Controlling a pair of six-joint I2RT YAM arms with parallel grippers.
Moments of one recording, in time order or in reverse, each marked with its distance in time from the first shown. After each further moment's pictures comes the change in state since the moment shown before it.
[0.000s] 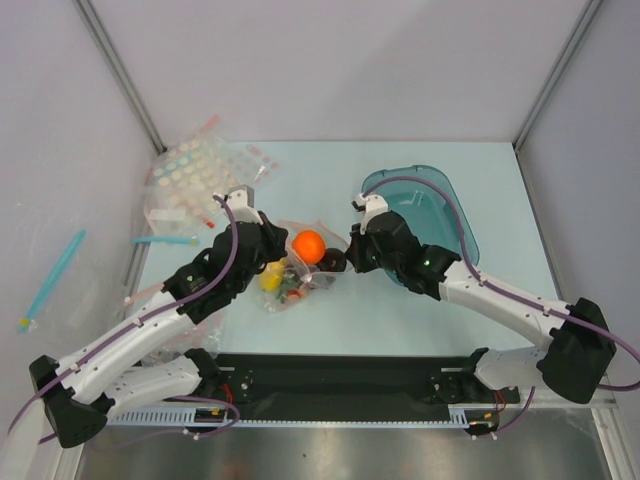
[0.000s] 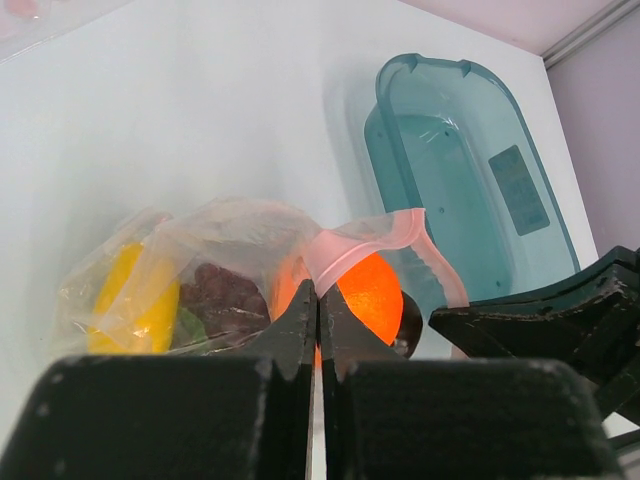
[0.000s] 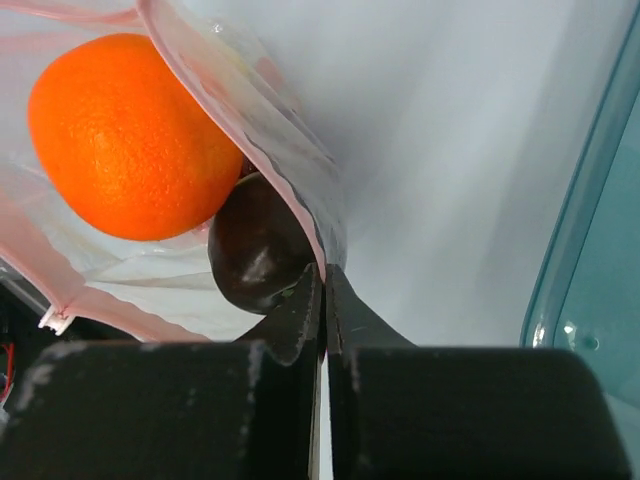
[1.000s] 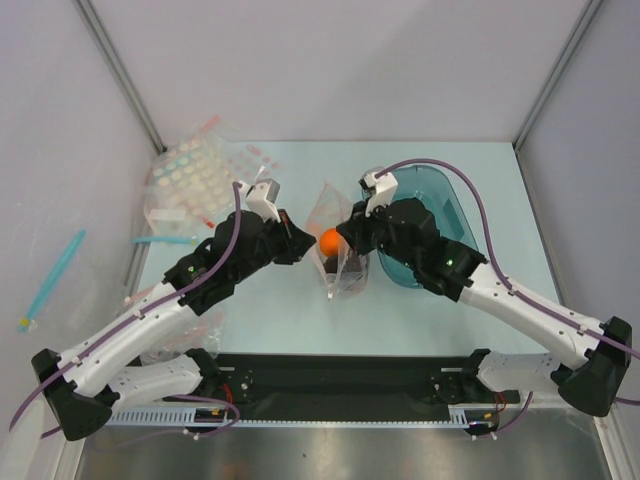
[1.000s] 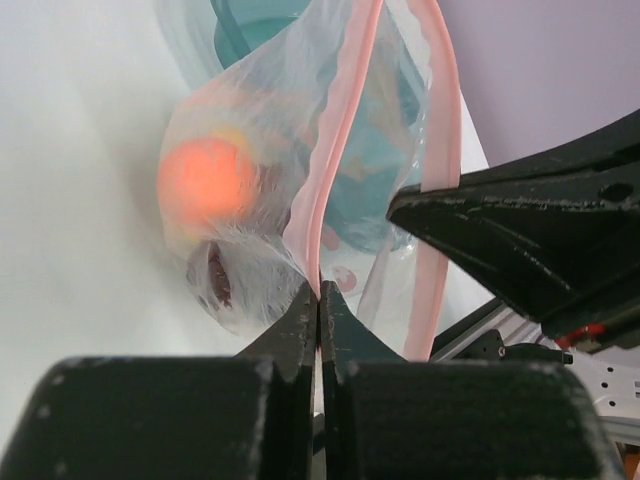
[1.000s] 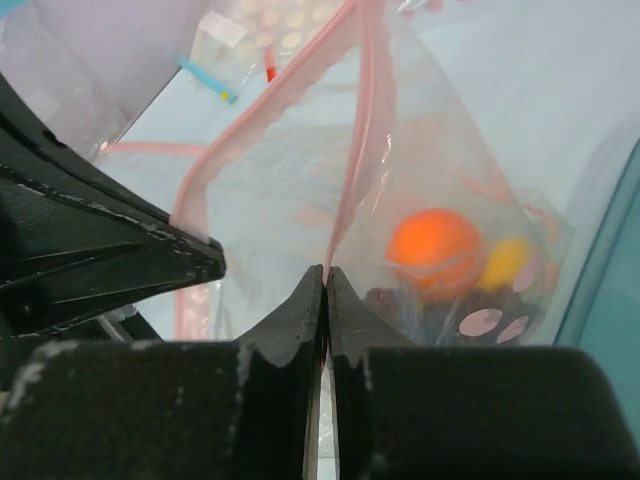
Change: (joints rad) left arm -0.002 0.059 0.101 -0.027 0.367 0.010; right arm 0.054 -0.092 0.150 0.049 -0.007 -0.082
